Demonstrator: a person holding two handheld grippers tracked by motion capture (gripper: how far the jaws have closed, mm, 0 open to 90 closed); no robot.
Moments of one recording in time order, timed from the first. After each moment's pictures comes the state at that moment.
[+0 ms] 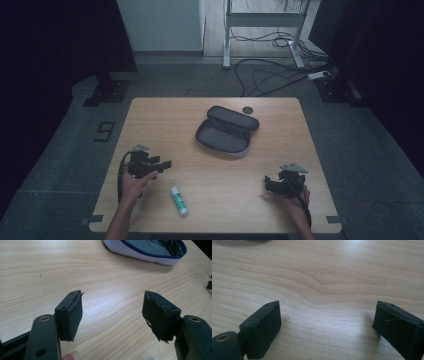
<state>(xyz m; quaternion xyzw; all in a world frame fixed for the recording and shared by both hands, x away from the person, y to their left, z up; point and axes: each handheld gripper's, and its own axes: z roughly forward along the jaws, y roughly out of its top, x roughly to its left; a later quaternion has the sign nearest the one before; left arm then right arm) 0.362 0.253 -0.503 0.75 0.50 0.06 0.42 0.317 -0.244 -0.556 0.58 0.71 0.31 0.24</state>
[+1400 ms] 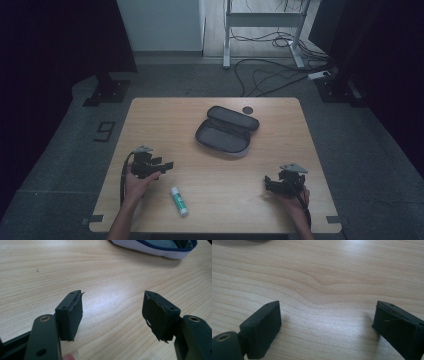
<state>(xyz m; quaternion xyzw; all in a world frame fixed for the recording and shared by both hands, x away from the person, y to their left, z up) 0.367 0.247 -0.515 0.76 0.50 0.06 0.41 0.317 -0.244 -0.556 0.58 0.71 0.31 0.24</state>
